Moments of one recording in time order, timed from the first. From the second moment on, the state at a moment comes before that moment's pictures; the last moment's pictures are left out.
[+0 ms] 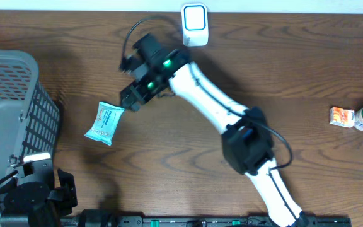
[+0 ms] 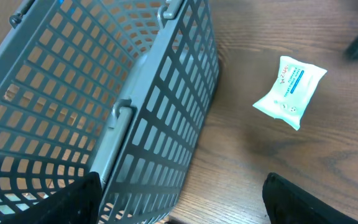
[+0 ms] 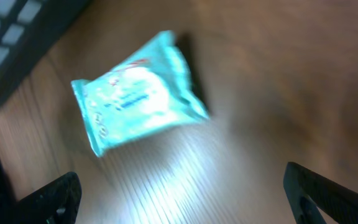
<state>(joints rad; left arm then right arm) -0.02 0.50 1.19 -1.42 -0.46 0.07 0.76 2.44 2.21 -0.87 -0.50 -0.01</state>
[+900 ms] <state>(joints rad) -0.02 0.50 1.19 -1.42 -0.46 0.07 0.84 2.61 2.23 -0.71 -0.49 -0.07</state>
